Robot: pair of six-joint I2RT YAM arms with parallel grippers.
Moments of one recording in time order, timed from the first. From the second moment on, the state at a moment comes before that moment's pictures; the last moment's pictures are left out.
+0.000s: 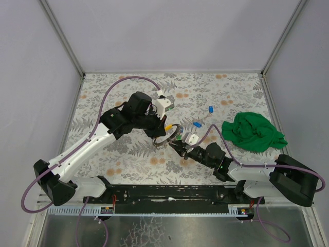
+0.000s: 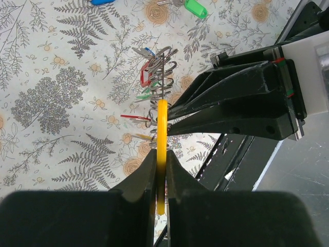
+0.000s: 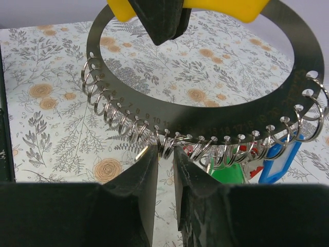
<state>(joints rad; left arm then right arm) -0.72 1.28 1.30 -0.78 0.38 0.00 1.00 1.22 0.26 0.97 -0.05 -0.13</state>
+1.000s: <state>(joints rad) -0.70 1.28 1.30 -0.78 0.39 -0.02 1.03 1.22 0.27 0.93 -0.02 -0.18</state>
